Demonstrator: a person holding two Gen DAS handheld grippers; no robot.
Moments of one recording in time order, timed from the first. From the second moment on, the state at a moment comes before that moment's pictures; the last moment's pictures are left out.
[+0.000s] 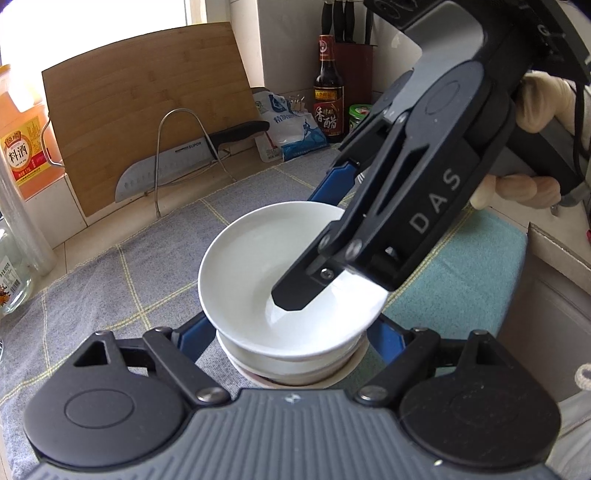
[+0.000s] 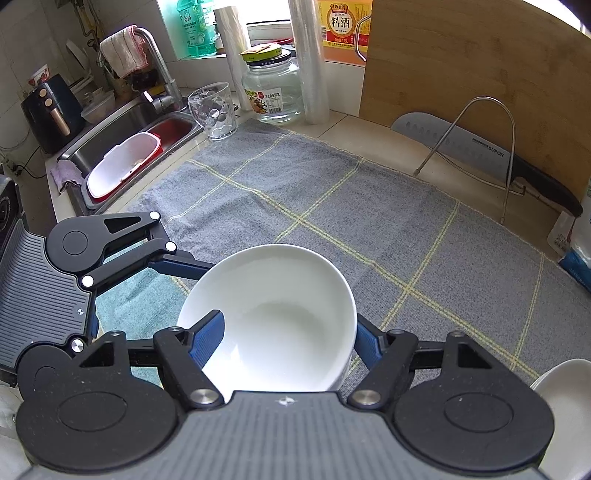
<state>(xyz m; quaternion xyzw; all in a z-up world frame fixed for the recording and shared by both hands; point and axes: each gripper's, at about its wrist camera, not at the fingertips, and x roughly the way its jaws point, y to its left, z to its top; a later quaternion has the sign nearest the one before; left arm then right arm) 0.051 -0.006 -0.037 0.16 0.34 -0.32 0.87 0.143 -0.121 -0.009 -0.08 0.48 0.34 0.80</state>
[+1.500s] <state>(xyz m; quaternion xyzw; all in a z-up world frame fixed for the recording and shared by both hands) 0.051 0.024 -0.039 0.17 0.36 -0.33 0.86 0.115 -0.134 -0.010 -0.11 0.41 0.34 0.84</state>
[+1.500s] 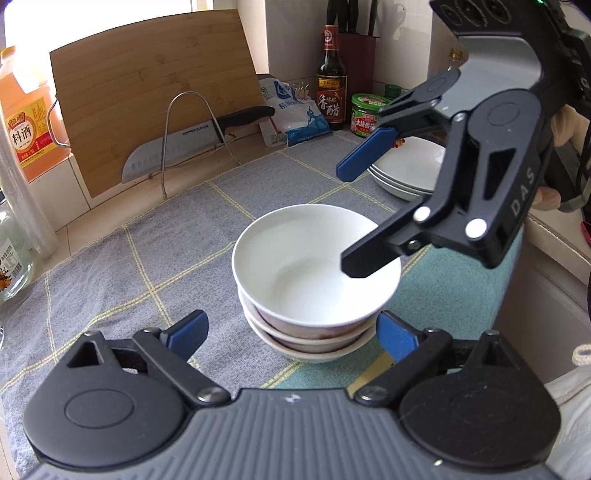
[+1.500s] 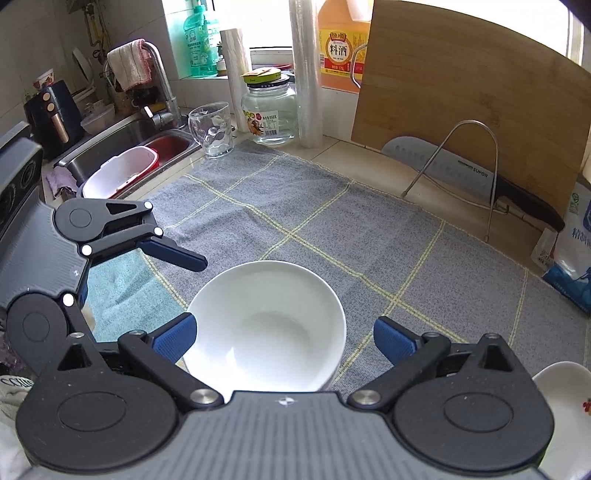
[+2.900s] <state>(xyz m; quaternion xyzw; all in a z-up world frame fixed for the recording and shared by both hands) 0.098 0.016 -0.100 0.25 0.37 -0.47 0.76 0.111 -0.124 -0.093 -0.21 0.43 0.41 0.78</state>
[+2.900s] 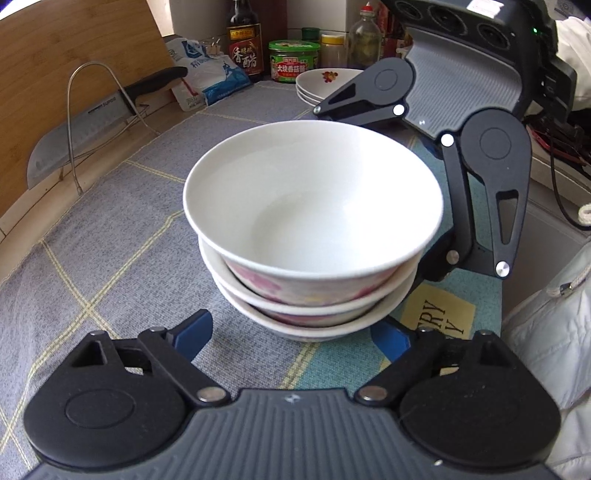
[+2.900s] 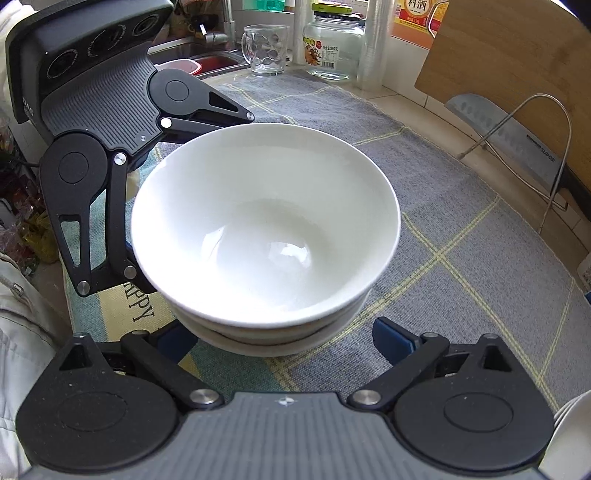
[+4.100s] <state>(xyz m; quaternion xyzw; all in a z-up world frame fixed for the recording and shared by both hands) 0.117 0.016 -0.092 0.25 0.38 -0.54 0.71 0.113 -0.120 -0.082 -0.20 0.46 0.42 0.75</state>
